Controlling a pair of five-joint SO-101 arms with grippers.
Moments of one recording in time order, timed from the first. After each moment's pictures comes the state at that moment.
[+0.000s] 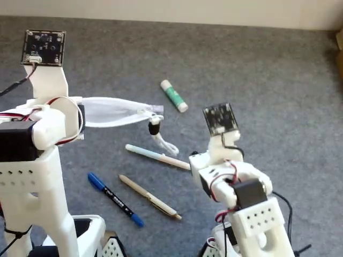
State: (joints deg) left arm -9.3 -33.3 -4.0 98.5 3.0; right arm -23.9 -62.2 54.0 67.6 0.1
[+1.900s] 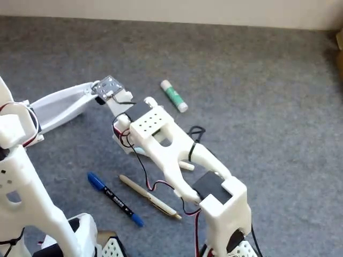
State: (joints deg) left arm -30.6 -33.3 -2.7 98.5 3.1; right arm -46.7 21.7 -7.2 68.6 6.9
